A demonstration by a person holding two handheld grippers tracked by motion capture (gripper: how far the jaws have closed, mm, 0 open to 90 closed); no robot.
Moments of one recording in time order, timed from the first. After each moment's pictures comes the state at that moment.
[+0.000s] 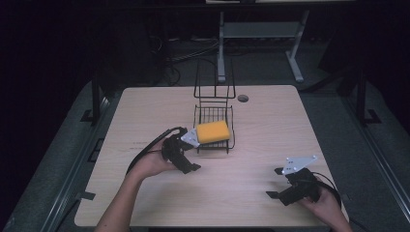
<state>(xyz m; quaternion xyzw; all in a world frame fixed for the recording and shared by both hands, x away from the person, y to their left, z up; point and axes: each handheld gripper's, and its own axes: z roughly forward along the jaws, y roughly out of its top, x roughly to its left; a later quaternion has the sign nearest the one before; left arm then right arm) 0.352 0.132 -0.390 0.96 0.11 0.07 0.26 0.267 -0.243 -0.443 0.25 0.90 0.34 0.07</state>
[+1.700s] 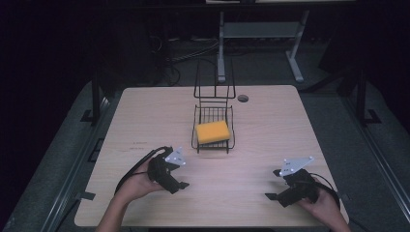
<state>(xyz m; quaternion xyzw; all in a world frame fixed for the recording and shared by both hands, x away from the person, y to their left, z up) 0.305 0.170 -0.414 0.95 0.13 0.07 0.27 0.266 -0.239 -0.447 0.25 0.91 0.33 0.07</state>
